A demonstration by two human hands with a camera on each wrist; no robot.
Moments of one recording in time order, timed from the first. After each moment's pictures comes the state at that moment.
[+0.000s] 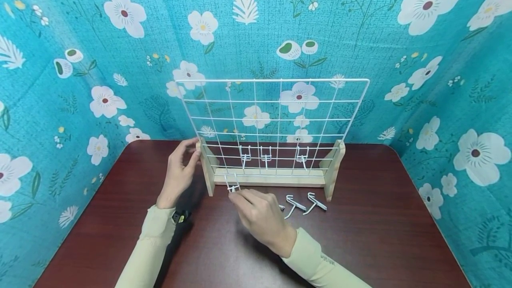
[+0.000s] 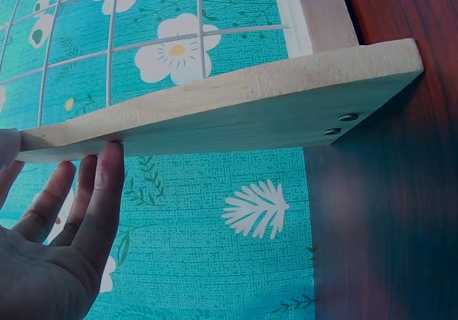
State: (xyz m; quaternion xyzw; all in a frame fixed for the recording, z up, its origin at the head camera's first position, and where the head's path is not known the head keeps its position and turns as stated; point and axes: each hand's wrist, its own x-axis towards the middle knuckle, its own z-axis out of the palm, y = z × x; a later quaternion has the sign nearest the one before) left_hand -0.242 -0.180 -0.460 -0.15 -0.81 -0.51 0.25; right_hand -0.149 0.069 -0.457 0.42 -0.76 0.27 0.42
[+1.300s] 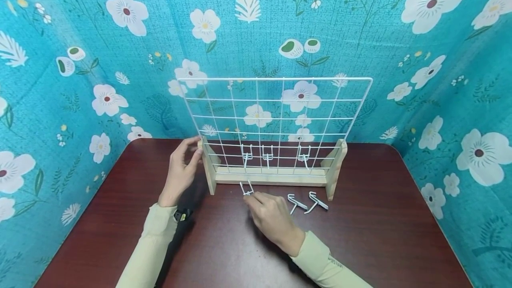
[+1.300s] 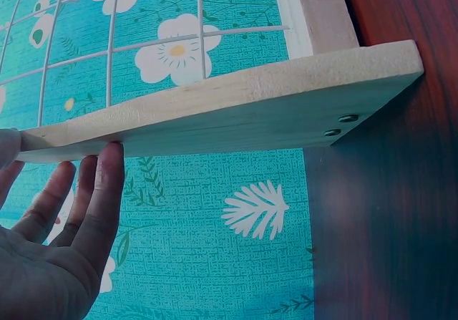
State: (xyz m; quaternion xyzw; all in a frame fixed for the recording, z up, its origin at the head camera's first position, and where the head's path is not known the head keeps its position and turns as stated) left_hand -0.223 -0.172 -0.434 -0.17 -0.80 -0.52 0.25; right_hand -0.154 0.090 -0.498 0.39 -0.82 0.24 0.34
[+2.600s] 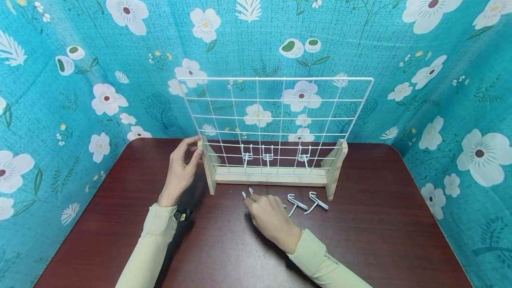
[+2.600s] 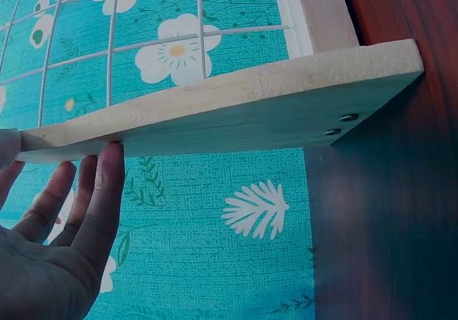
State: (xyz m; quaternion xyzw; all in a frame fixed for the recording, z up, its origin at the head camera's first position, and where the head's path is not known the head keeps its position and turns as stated) left_hand -0.242 -0.184 -0.461 -0.17 -0.80 -0.52 0.24; right_hand -0.159 0.083 -0.508 0.37 -0.88 0.14 0.27
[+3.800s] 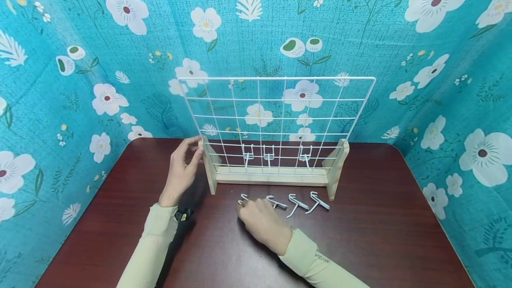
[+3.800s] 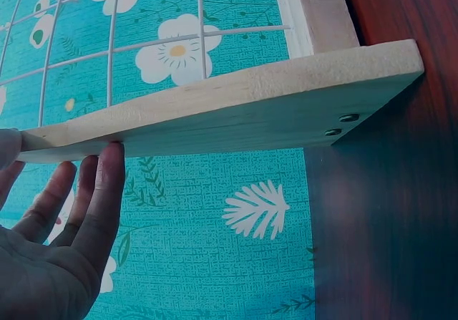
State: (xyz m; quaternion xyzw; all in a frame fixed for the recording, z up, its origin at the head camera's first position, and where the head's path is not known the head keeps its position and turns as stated) left_hand -0.226 -0.174 -0.436 -0.16 -0.81 -0.51 0.25; right_hand -0.154 0.063 -0.511 0.38 -0.90 0.04 0.19
